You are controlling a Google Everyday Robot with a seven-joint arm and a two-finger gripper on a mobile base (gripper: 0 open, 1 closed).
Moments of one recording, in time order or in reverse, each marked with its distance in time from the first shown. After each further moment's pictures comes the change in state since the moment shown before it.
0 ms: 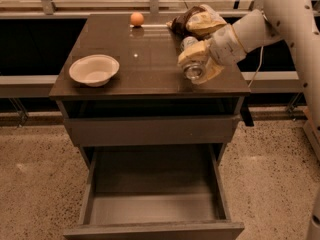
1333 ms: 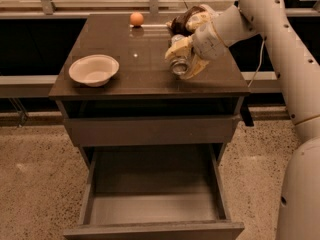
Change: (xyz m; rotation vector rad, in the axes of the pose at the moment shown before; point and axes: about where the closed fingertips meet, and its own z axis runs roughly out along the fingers) arm 0.031 -0.018 0.035 -0.049 0.015 0.046
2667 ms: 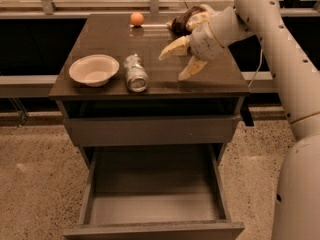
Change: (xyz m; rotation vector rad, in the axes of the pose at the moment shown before) arm 0.003 -0.003 0.006 0.005 0.000 0.003
